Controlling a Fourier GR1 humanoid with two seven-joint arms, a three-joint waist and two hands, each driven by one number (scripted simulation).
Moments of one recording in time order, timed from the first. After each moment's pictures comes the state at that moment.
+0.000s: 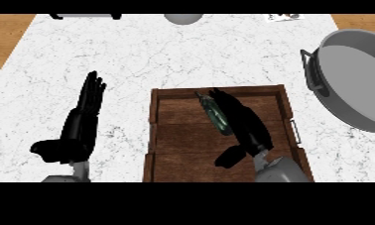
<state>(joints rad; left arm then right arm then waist) -0.01 0.13 -0.12 -1.57 0.09 0.22 -0.14 -0.19 -0.11 0.44 -1.44 0.70 0.05 0.21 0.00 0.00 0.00</state>
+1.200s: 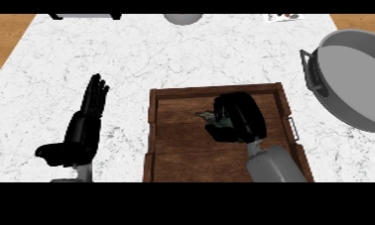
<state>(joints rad) 0.02 0.07 -0.09 -1.58 0.03 0.18 -0.13 -0.25 -0.02 0.33 -1.29 0.90 -0.20 0.02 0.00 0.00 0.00</state>
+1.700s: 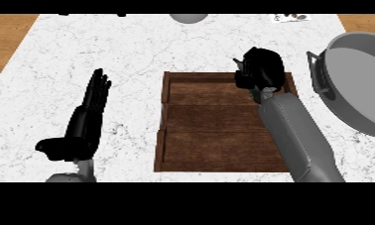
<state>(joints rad) -0.02 0.07 -0.10 -1.59 0.03 0.17 -0.10 -0.63 -0.10 0.12 -0.96 1.07 -0.17 0.39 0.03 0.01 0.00</state>
